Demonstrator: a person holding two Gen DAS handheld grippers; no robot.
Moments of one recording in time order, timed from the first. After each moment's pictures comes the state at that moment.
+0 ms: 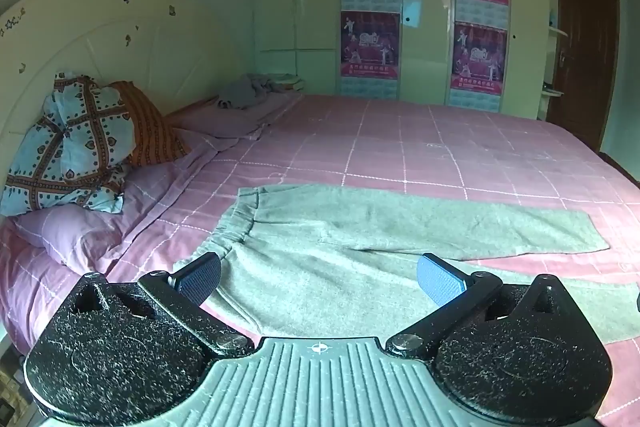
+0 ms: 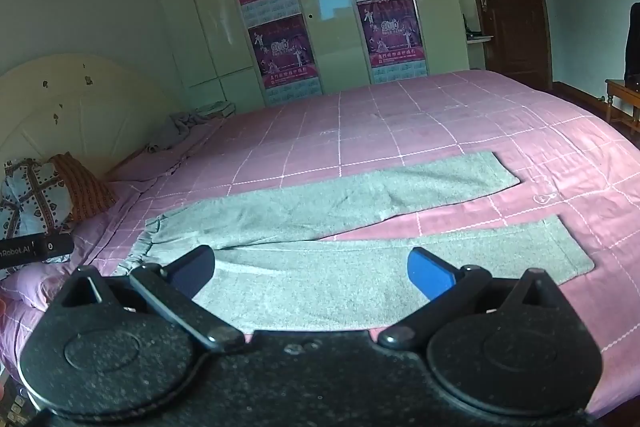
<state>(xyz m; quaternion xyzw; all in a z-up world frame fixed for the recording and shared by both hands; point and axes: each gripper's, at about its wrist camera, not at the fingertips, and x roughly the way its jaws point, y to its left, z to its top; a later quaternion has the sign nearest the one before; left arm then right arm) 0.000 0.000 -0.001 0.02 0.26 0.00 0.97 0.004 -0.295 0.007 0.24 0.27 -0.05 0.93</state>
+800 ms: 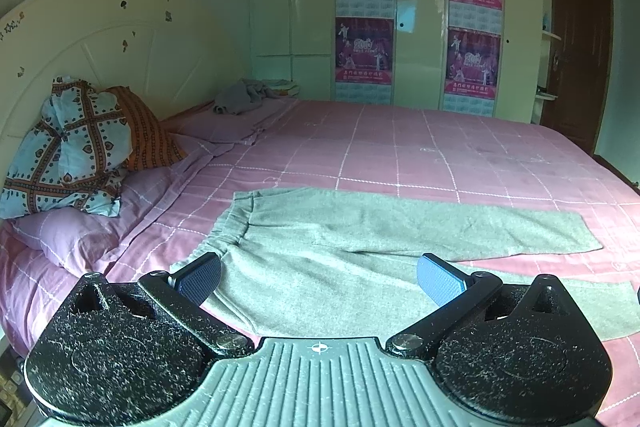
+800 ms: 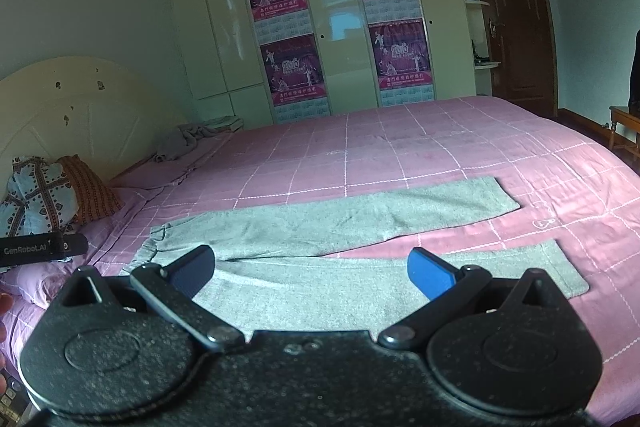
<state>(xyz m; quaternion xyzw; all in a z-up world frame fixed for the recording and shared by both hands) -0.013 -0.004 0.006 0.02 0.23 -0.01 0.97 -0.010 -0.276 0.017 0.21 0.24 -0.04 0.95</state>
